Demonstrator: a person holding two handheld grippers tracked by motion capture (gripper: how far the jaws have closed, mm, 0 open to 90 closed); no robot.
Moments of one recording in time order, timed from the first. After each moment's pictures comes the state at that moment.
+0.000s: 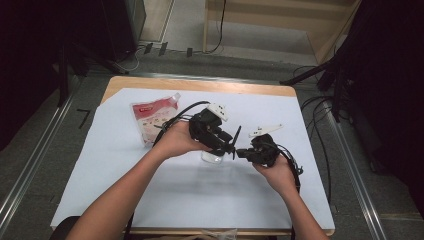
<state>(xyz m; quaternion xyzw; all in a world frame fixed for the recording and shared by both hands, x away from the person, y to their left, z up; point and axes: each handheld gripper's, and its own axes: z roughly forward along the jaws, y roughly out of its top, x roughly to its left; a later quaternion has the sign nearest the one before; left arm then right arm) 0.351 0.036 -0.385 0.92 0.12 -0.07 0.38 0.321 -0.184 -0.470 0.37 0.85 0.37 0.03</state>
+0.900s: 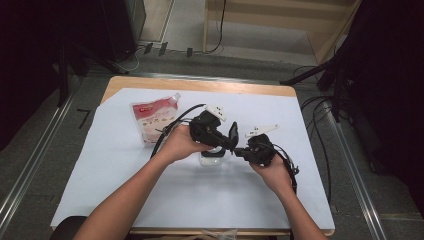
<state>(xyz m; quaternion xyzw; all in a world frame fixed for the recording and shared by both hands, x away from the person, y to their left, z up) 0.358 0.037 -0.407 0.90 0.16 -0.07 0.40 0.324 -0.175 -0.473 0.37 0.85 0.37 0.05</state>
